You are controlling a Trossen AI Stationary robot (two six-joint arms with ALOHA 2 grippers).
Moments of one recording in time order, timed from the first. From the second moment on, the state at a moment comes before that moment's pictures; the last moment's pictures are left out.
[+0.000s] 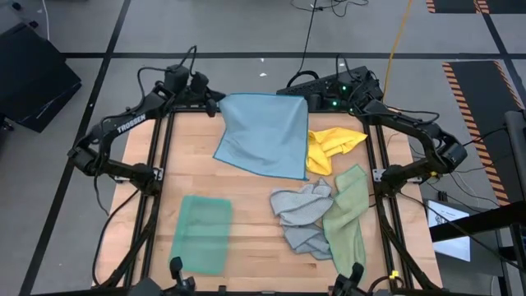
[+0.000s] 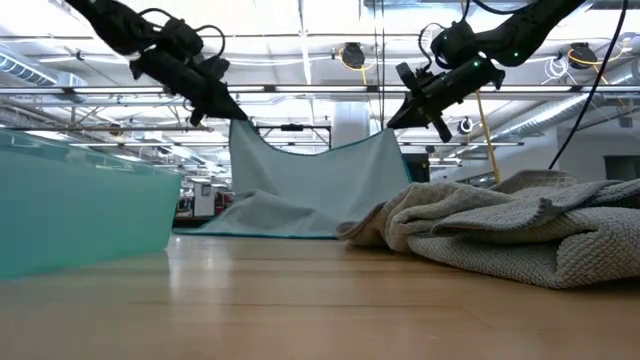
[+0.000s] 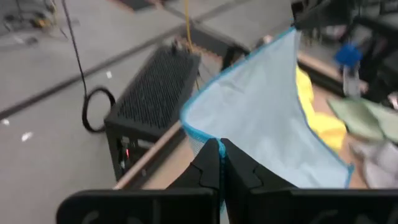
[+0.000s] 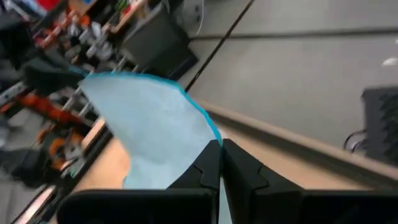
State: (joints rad) left arm 0.98 1.32 0.94 -0.08 0.51 0.00; right arm -0.87 1.38 0.89 0.08 -0.31 0.53
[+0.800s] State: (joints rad) left arm 0.96 1.32 0.74 0.18 0.60 -0.21; right arm -0.93 1.38 0.89 0.09 -0.62 0.53
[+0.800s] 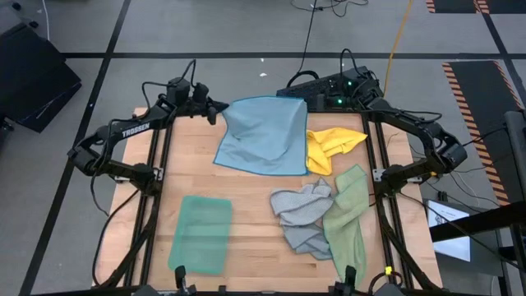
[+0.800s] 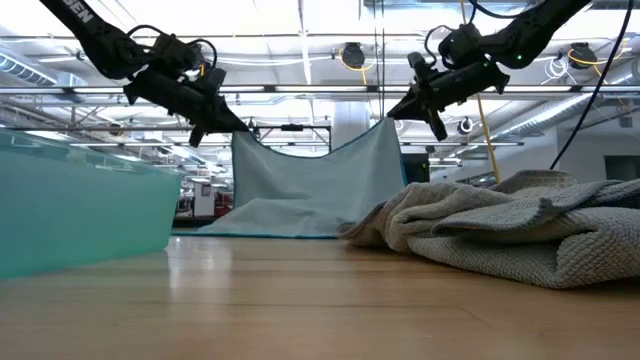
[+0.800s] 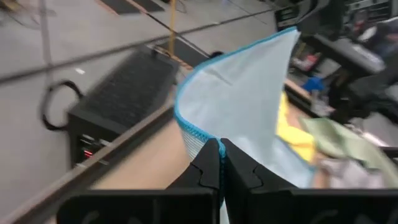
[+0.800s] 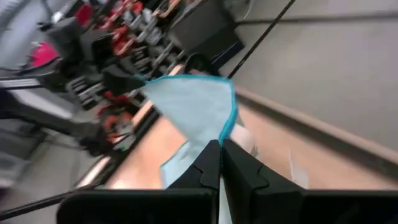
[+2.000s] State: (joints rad) left arm 0.53 0.88 0.74 -0.25 0.73 -0.52; right arm -0.64 1.27 0.89 -0.40 -0.80 0.72
